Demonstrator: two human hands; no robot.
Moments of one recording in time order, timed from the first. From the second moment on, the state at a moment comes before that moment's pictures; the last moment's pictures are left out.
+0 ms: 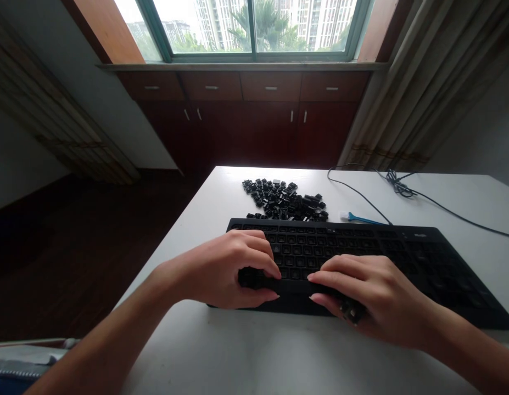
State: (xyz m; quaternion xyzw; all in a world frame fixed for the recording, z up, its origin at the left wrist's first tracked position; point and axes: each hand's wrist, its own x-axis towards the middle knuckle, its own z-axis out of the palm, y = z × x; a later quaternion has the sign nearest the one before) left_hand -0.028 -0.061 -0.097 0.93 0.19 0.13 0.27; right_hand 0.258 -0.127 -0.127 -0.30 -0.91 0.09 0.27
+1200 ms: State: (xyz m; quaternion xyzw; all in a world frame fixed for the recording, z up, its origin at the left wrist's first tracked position) left_hand -0.023 -0.043 -0.132 0.87 0.36 0.31 0.11; right_hand 0.196 -0.119 -0.079 -0.23 -0.57 0.64 0.47
